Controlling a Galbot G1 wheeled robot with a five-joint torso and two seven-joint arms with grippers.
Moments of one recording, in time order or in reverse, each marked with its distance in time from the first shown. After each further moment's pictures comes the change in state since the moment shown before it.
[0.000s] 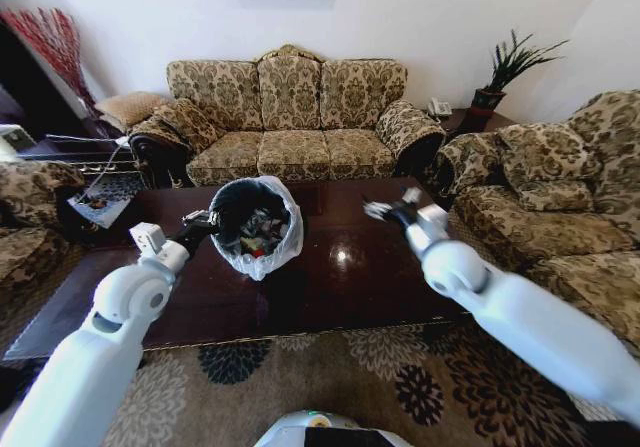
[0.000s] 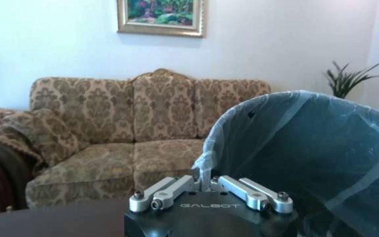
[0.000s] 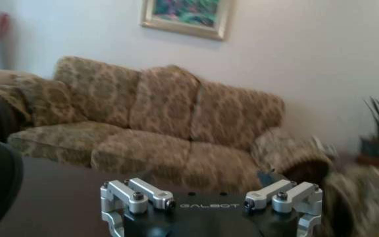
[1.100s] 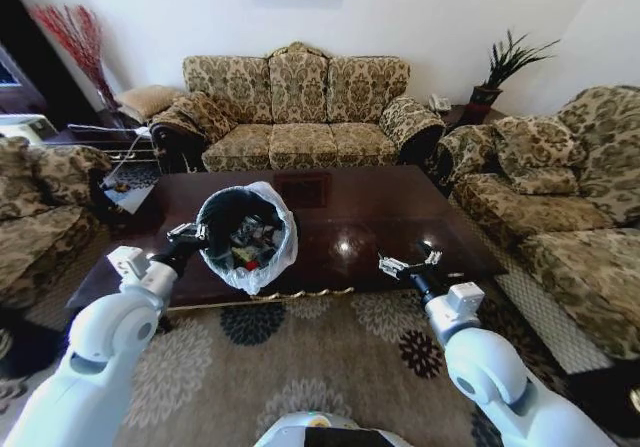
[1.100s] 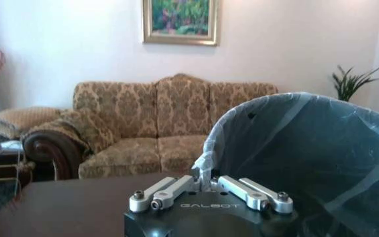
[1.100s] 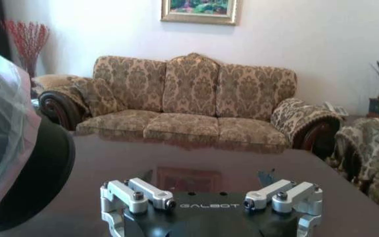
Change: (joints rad) left arm 0.173 -0.072 -0.162 -0.144 0.008 0.008 0.016; right arm -0.428 0.192 0.170 0.253 -0.193 -0.052 -0.041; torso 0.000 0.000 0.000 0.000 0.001
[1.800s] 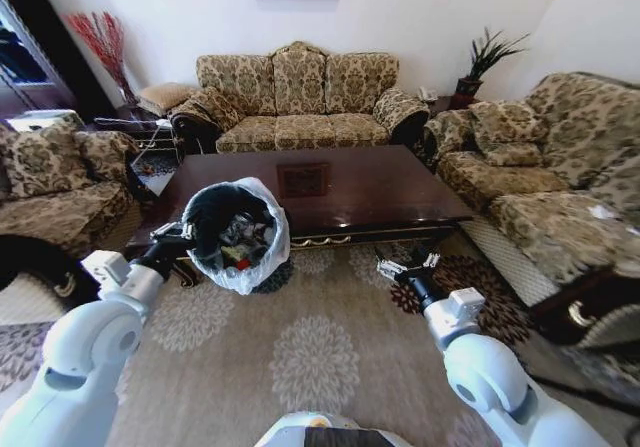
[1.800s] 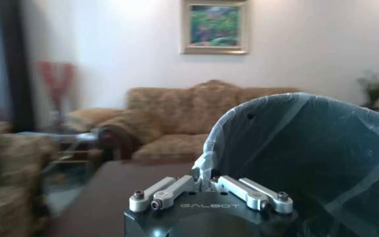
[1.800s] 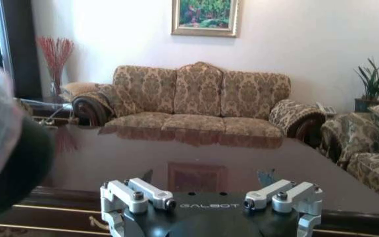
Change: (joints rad) left arm 0.040 -0.063 -0.139 -0.011 0.006 0.038 -0.043; right arm -0.037 0.018 -0.010 0.008 -0.029 0.039 -0.016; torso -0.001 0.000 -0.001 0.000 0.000
